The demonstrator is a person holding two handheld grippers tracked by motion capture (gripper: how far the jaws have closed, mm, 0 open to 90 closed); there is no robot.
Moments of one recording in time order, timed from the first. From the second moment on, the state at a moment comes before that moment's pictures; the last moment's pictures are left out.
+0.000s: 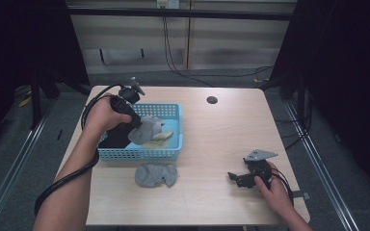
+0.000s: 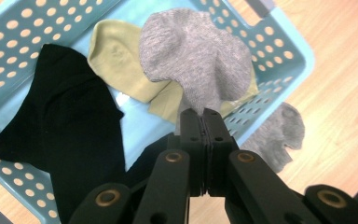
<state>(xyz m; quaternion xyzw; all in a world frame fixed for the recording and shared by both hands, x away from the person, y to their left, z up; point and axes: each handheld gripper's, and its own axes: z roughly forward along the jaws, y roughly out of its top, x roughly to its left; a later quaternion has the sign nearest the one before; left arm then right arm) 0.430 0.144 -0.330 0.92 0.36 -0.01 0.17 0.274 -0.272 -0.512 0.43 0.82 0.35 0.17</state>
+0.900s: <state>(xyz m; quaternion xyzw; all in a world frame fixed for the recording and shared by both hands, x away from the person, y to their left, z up) 0.398 0.131 -0.305 0.94 0.30 -0.01 0.18 0.274 -0.272 -0.512 0.43 0.82 0.35 0.17</state>
